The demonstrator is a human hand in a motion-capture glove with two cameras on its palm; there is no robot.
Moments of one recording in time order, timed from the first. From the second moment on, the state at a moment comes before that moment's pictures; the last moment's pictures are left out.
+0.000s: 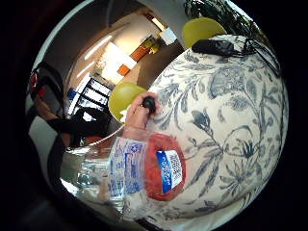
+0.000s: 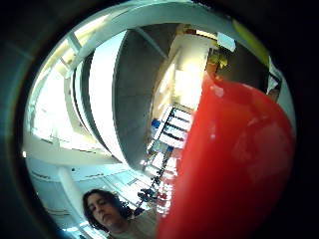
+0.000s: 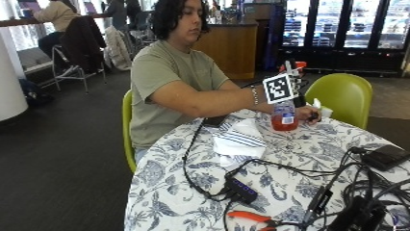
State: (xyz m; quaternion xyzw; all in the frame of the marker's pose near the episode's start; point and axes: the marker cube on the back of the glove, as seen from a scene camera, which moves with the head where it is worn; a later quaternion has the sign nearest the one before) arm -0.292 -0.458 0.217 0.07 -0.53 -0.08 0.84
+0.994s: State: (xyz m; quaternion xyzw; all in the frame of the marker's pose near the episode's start) arm -0.131 -0.265 0.159 -0.11 -0.07 -0.19 0.97
